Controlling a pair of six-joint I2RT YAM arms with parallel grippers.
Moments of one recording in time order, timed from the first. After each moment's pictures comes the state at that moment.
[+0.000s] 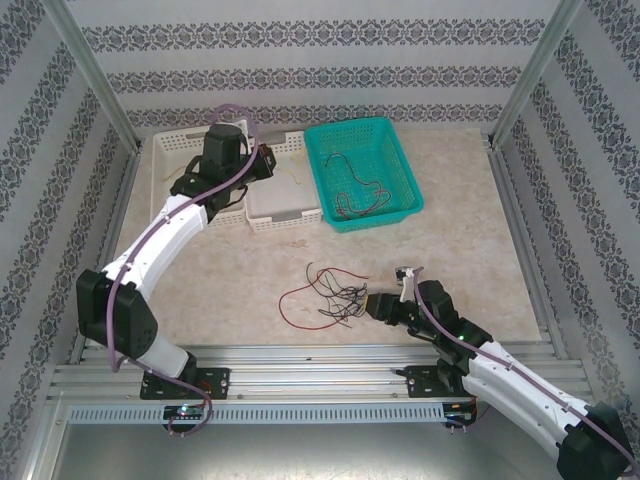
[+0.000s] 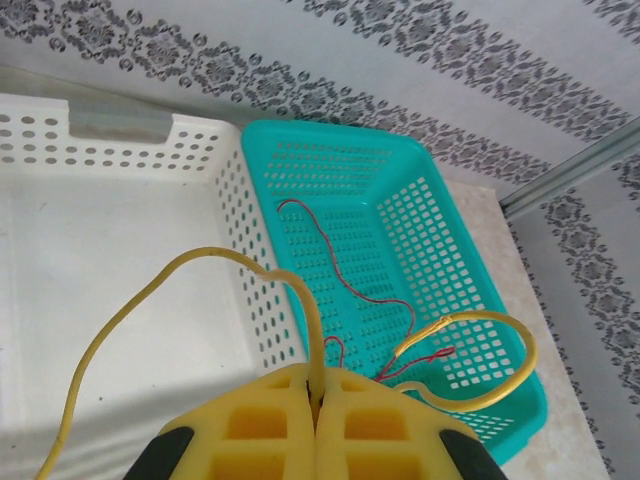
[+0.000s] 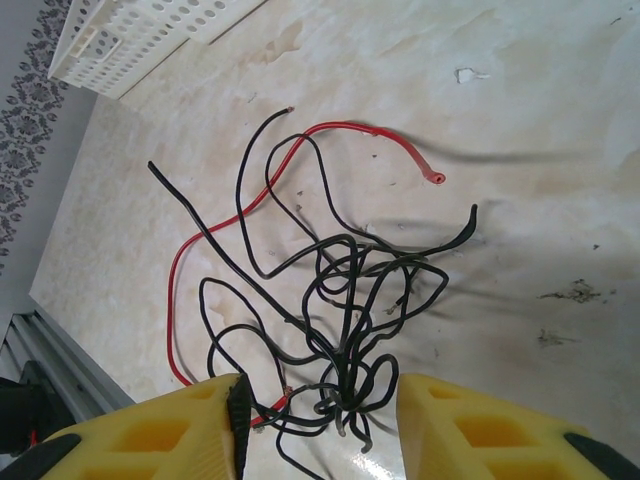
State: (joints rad) left arm -0.31 1.55 1.40 -0.33 0.12 -0.55; right arm 0.61 0.55 0.10 -0.10 -0.26 0.76
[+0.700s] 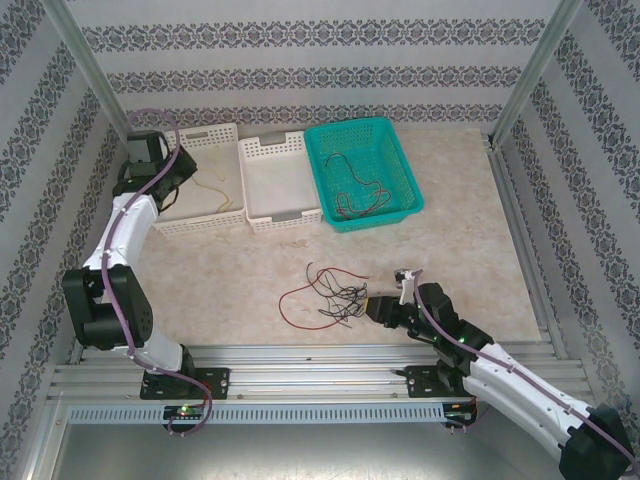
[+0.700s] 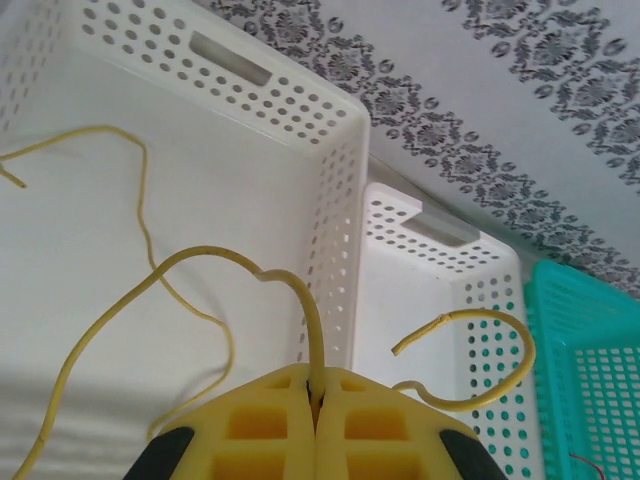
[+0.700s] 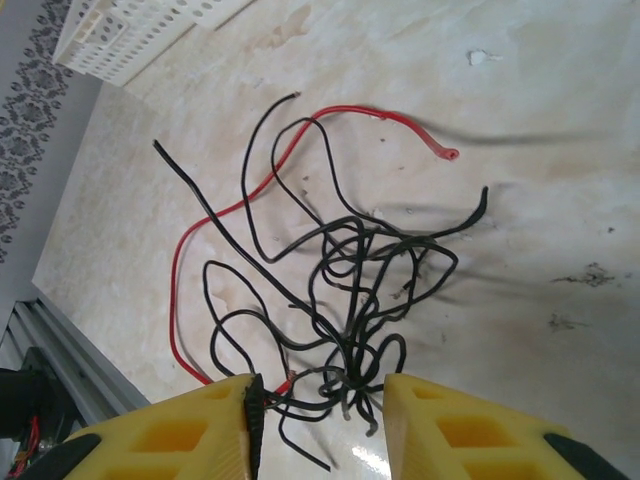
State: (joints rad) left arm 0.15 1.57 1.30 -0.34 0.20 -0.56; right arm 0.64 0.53 0.09 -0.11 -0.25 0.76
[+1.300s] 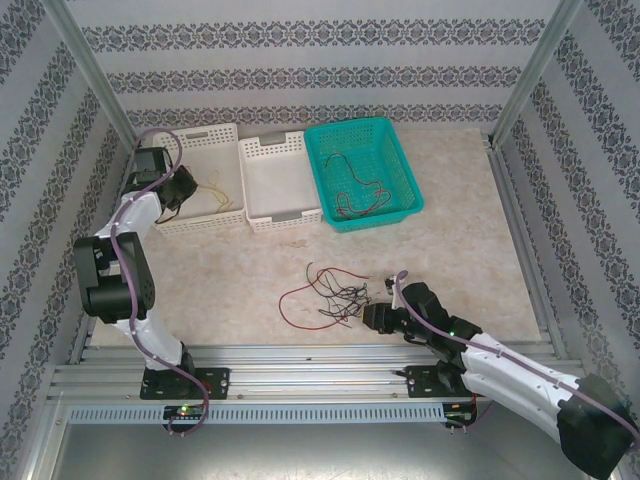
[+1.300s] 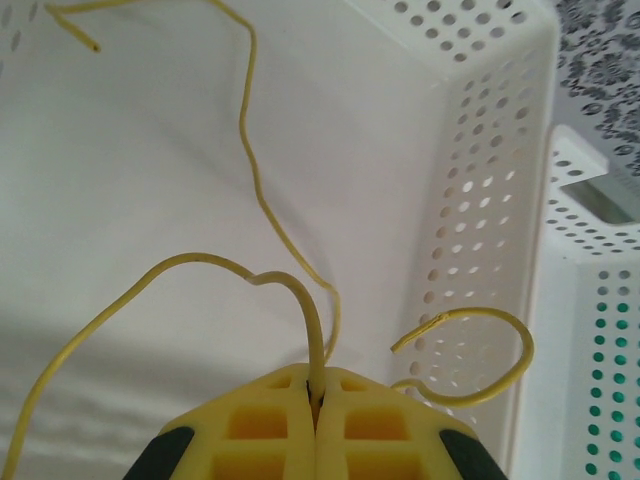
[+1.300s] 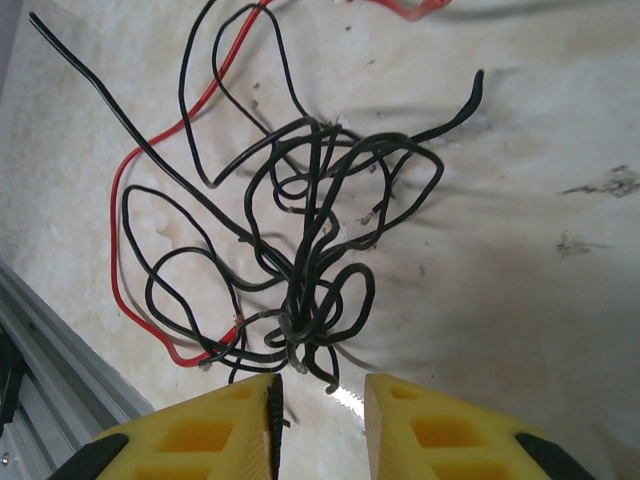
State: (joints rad) left arm 0.21 1.76 1.26 -0.30 0.23 -0.58; right arm 0.69 0.72 0.10 -0.07 -0.26 0.75
